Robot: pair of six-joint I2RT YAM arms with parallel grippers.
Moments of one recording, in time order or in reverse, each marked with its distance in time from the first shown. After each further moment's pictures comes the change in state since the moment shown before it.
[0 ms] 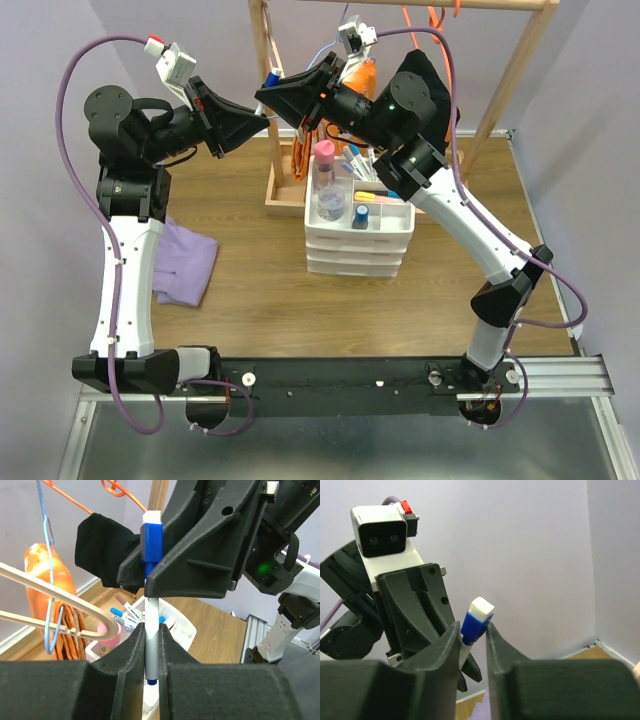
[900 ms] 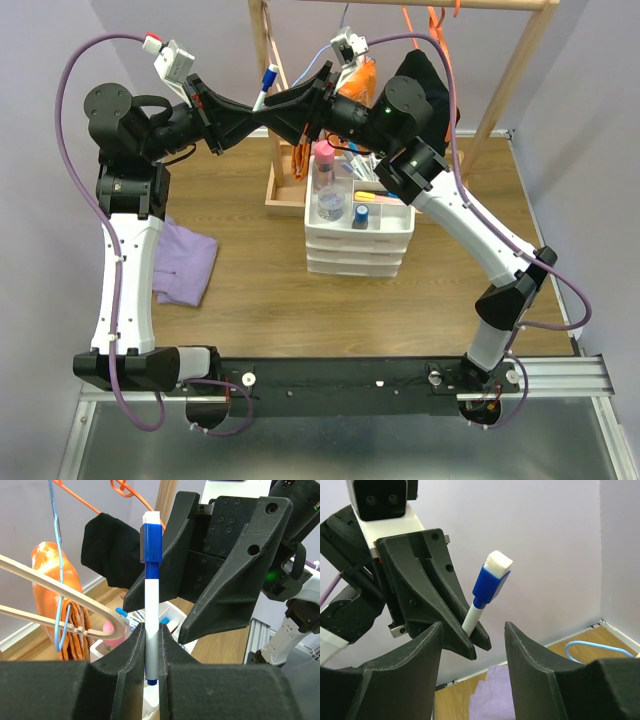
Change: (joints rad) left arm 0.016 0.012 0.010 -0.008 -0.017 -0.002; right arm 0.002 -0.031 -0.059 -0.054 -0.048 -0.018
